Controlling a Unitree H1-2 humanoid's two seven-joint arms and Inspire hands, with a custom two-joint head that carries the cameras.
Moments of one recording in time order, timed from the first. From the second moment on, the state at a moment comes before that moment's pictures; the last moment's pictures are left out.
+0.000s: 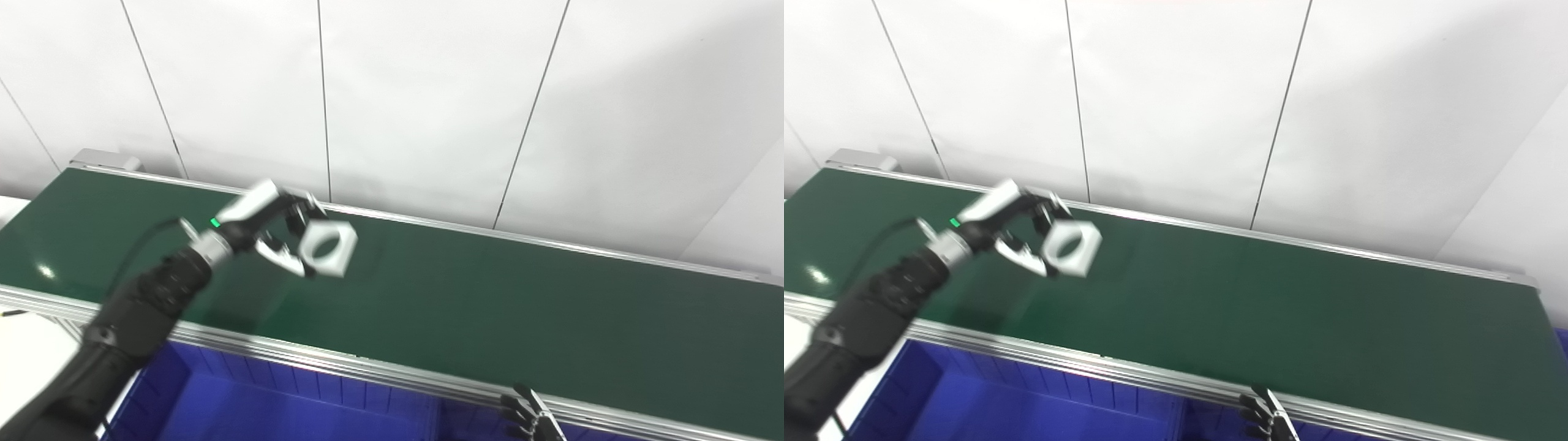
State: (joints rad) left arm -0.43 0.56 -0.12 0.43 0.23 -0.44 -0.17; right arm 0.29 -0.13 0.25 0.07 -0.16 -0.41 -0.03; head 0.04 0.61
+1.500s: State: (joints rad) left arm 0.05 0.41 -0.33 0.17 0.41 -0.38 -0.25; right arm 0.33 0.00 0.22 -0.09 -0.29 -0.33 -0.04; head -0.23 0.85
